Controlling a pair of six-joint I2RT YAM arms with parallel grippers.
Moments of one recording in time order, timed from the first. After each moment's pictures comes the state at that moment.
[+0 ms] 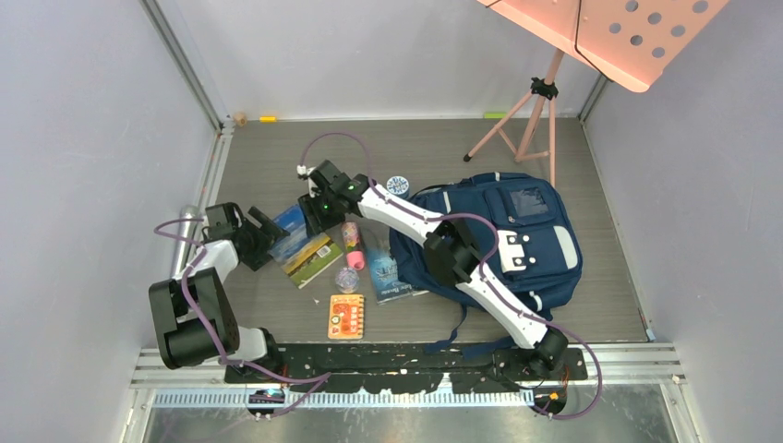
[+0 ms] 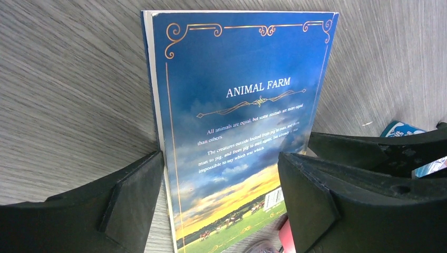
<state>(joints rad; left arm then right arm) 0.29 1.37 0.62 -0.20 0.28 -0.66 0.91 2.69 2.52 -0.68 -0.25 0.34</state>
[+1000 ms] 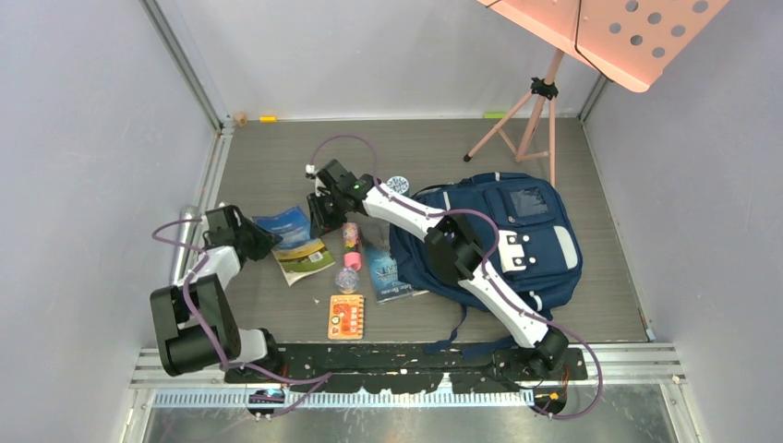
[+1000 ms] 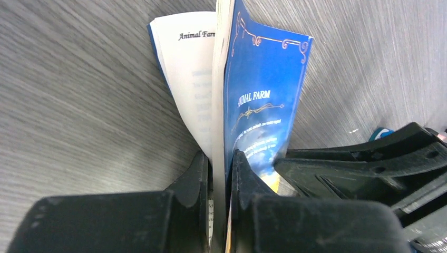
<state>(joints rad) 0.29 1.36 0.57 -0.07 0.28 -0.69 0.89 2.68 2.44 -0.62 -0.39 0.48</state>
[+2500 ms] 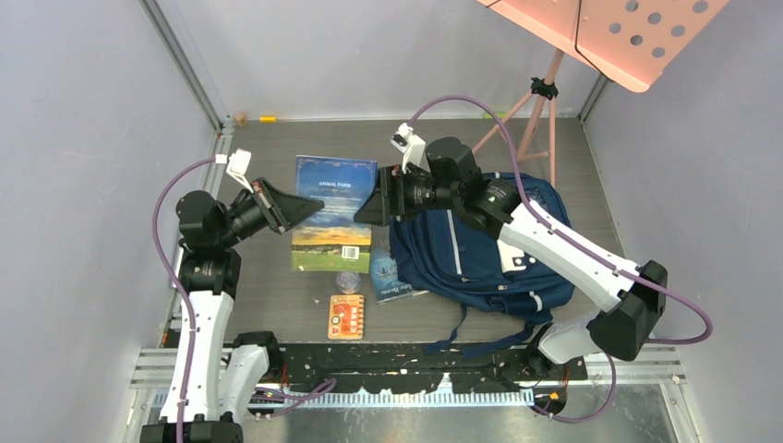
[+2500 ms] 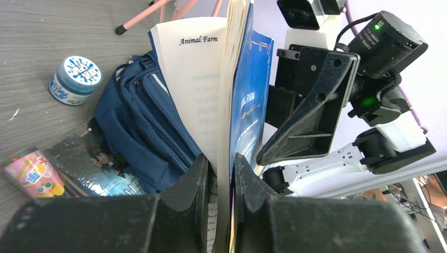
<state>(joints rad) 0.07 0.76 0.81 -0.04 0.98 -0.80 0.81 1.43 1.40 -0.39 -0.40 0.57</state>
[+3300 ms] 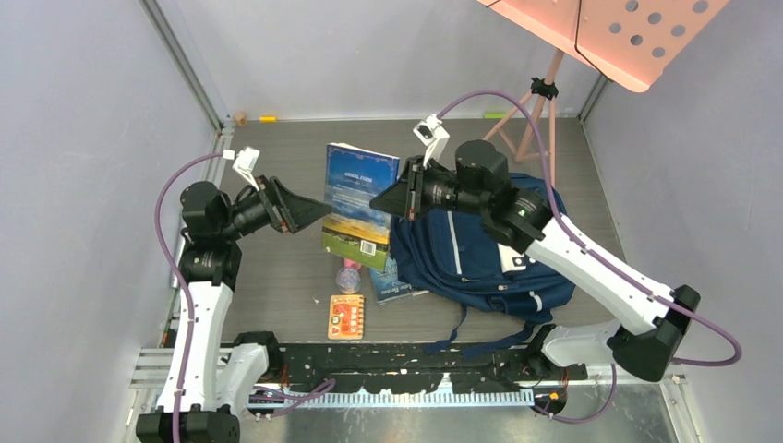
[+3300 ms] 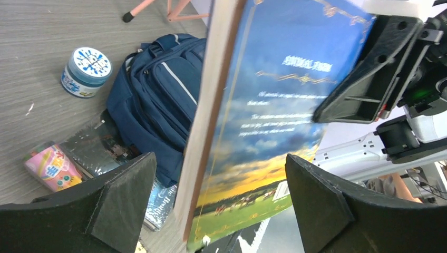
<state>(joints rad) 0.05 0.82 0.85 -0.14 0.99 -0.66 0.83 1.30 1.36 -0.29 -0.33 0.62</state>
